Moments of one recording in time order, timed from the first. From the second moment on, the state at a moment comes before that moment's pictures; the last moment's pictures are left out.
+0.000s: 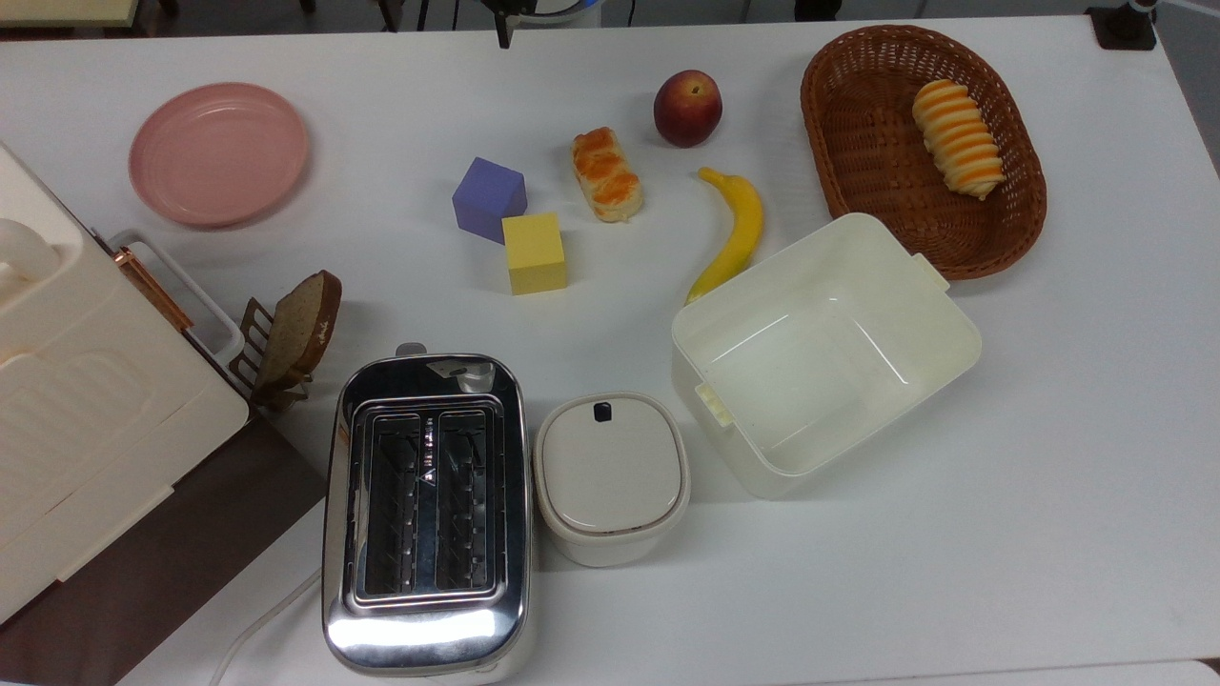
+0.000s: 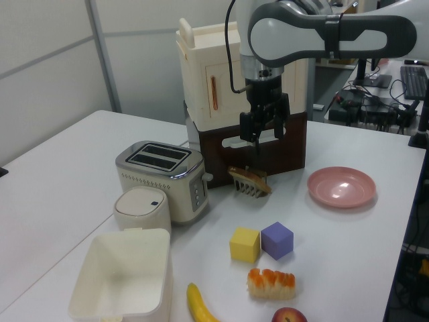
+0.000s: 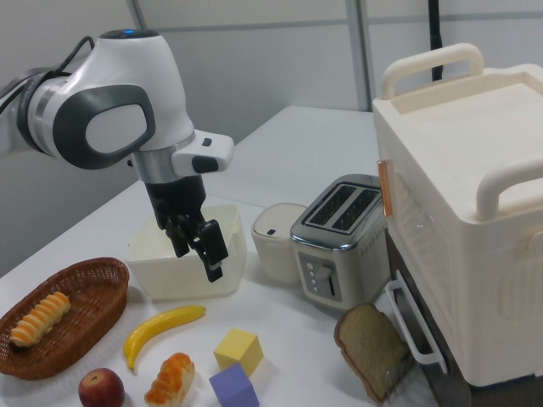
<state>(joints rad) 0.07 -0.01 -0.13 -1.64 0.00 1.57 0.10</state>
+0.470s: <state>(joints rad) 0.07 -0.01 -0.13 -1.64 0.00 1.57 0.10</state>
